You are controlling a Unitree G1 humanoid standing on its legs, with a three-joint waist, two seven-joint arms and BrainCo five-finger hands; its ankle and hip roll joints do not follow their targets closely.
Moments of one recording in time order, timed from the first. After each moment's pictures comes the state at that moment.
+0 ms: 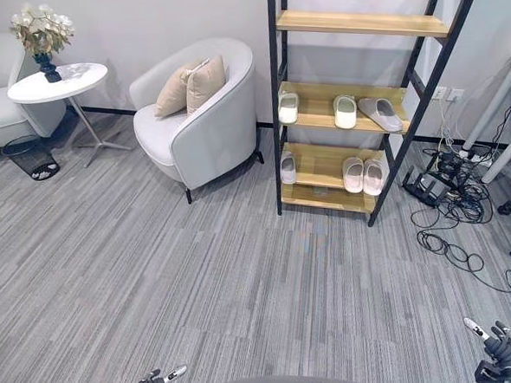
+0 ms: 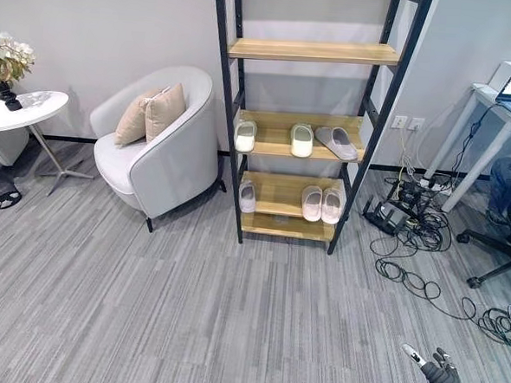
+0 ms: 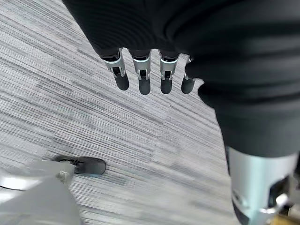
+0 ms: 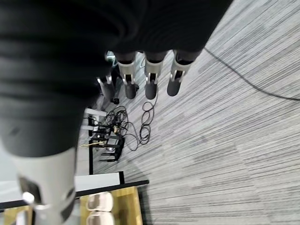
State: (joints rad) left arm 0.13 0.23 0.08 1.24 -0.21 -0.10 -0.08; right arm 0.10 -0.42 -0.45 0.92 0.19 -0.12 0.09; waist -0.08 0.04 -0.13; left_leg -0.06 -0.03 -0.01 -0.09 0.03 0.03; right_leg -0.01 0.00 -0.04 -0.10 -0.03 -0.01
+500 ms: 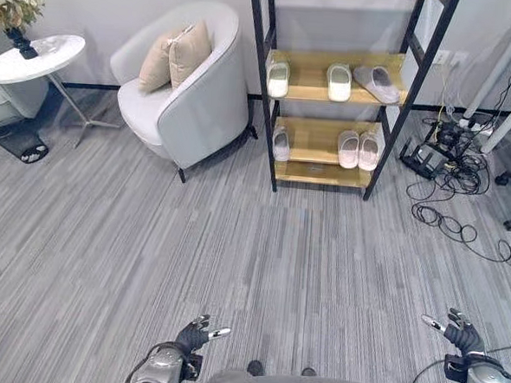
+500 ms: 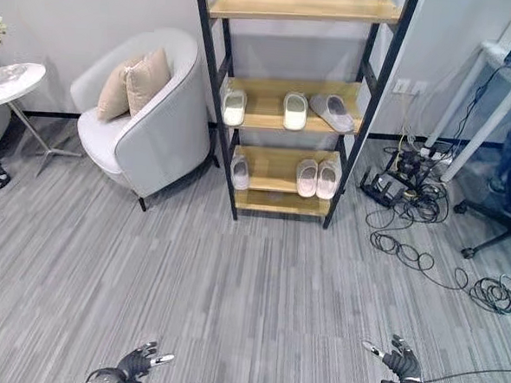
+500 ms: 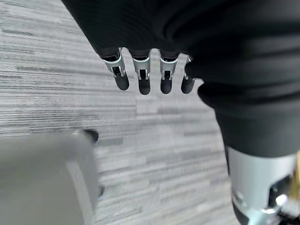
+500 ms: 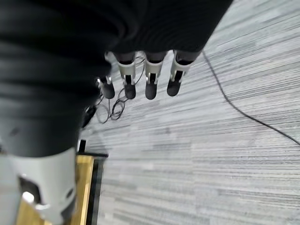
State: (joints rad) left arm -0.01 0.15 -0.13 1.15 -0.07 -0.12 -0.11; right arm 0.07 -0.41 -0.27 0.92 0.09 -0.14 0.02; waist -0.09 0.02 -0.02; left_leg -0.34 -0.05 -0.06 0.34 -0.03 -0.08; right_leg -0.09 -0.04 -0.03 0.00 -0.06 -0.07
